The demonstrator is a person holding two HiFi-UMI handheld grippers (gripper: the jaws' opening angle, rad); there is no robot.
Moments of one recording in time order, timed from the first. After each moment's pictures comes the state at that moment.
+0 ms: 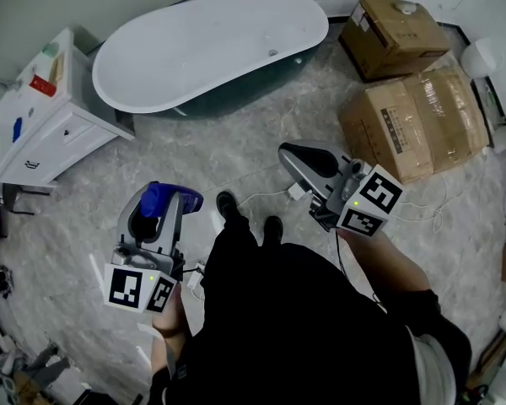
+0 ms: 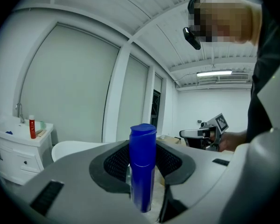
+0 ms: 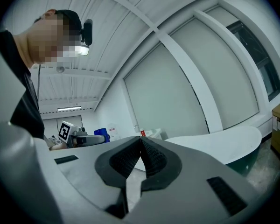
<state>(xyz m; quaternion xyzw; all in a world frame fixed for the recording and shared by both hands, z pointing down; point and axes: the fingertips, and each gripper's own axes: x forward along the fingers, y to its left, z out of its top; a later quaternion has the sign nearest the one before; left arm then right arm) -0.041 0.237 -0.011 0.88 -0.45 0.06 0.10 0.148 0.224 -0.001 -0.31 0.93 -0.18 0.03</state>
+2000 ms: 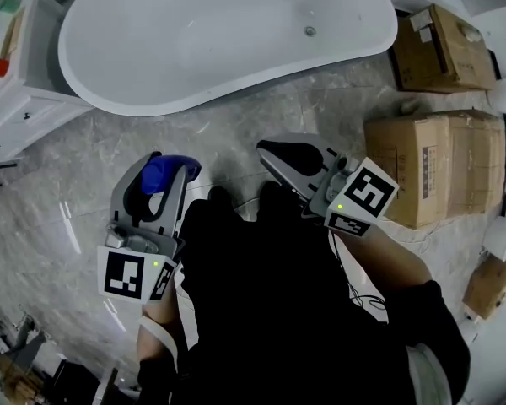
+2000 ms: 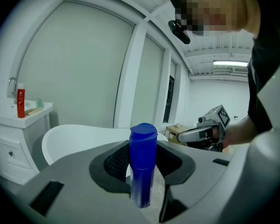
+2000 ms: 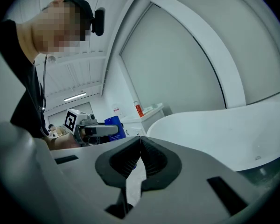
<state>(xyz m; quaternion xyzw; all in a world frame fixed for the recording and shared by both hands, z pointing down) -0.113 -0.057 0.211 0.87 -0.47 0.10 0.14 0.011 -0.056 0.229 -0.21 0.94 -0.24 -0.08</state>
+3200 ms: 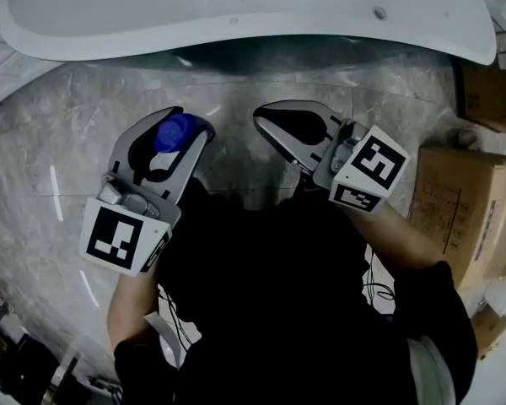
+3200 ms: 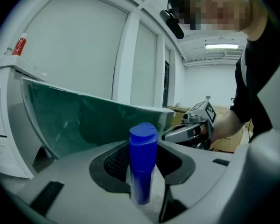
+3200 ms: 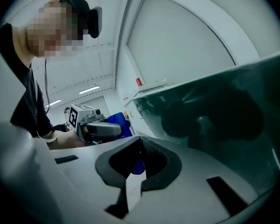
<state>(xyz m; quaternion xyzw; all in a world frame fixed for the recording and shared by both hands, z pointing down) -0.101 -0.101 0.578 0.88 -0.45 0.14 0.11 -0.026 -0.106 0.604 -0.11 0.97 -0.22 -0.08</state>
